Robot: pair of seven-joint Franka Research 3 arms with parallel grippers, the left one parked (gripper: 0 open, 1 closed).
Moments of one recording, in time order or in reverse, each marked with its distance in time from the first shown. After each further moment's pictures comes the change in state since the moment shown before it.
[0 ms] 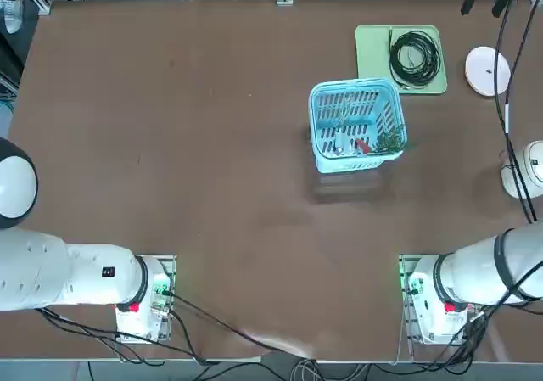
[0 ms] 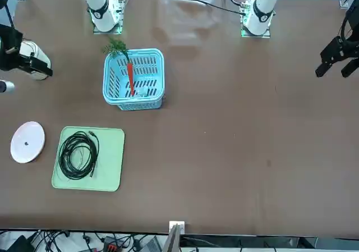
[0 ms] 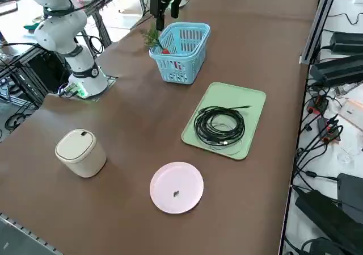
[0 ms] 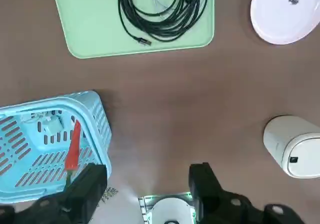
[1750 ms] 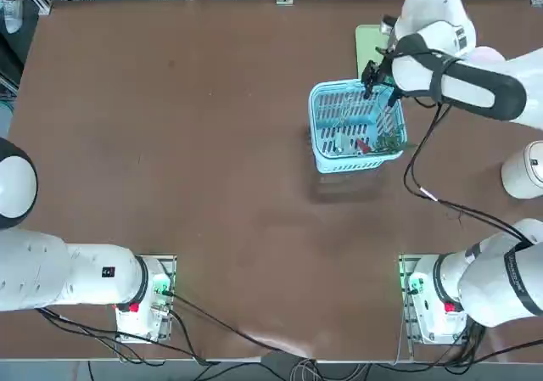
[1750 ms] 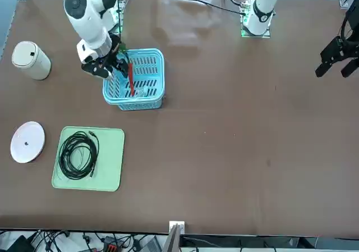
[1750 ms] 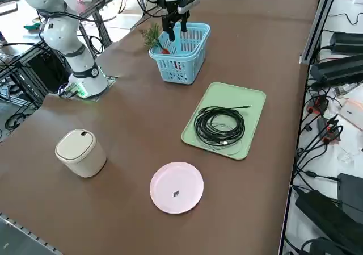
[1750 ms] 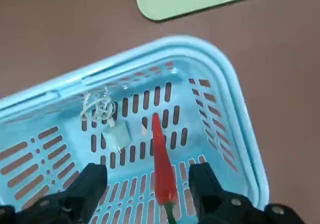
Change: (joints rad) arm 0.488 -0.258 0.020 -0.820 0.008 0.788 0.648
